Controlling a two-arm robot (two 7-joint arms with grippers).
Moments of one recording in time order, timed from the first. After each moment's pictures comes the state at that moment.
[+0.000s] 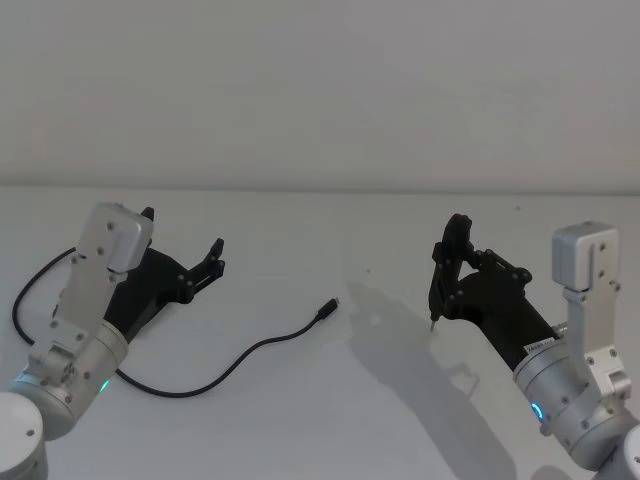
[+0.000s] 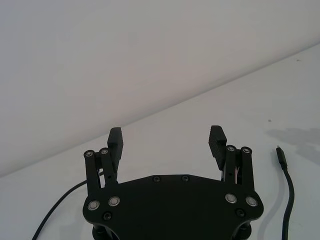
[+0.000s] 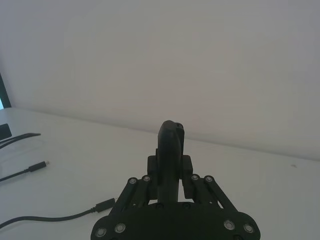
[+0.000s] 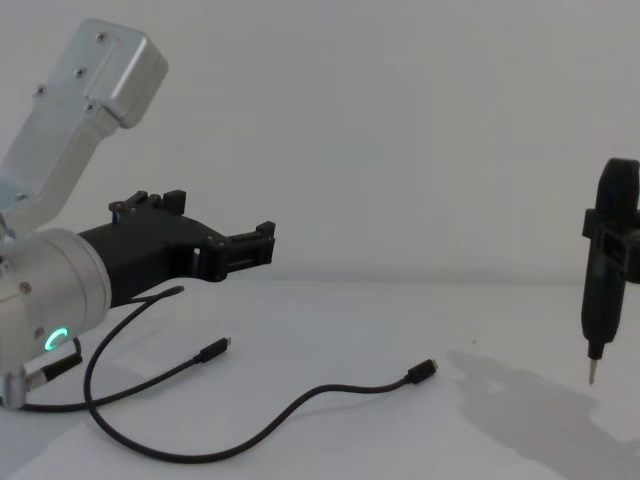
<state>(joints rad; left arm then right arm) -0.24 0.38 0.45 -1.63 -0.20 0.01 -0.01 -0.01 0.34 -0.23 -1.77 0.29 0.03 0.07</state>
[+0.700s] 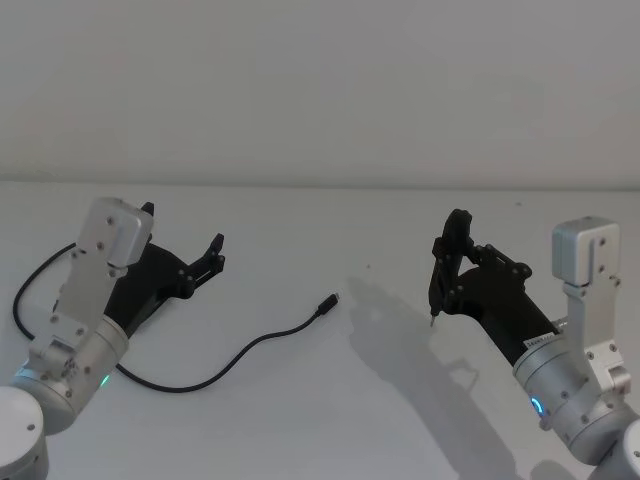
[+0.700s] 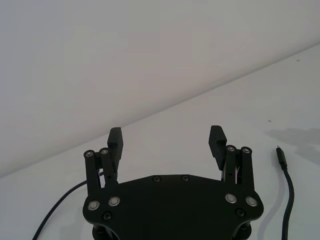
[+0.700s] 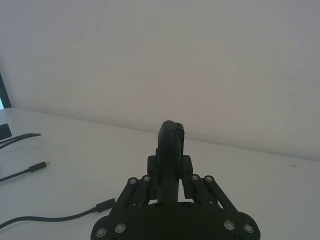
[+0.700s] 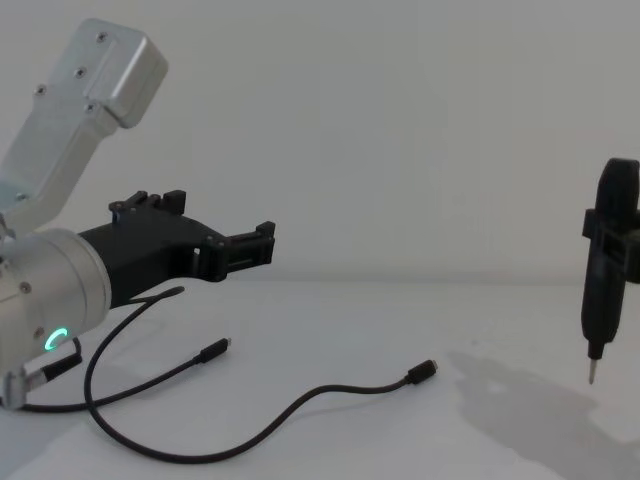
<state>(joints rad) -0.24 0.38 0.45 -1.63 -0.20 0.01 -0.01 -0.01 0.34 -0.23 -1.77 0.29 0.03 0.07</state>
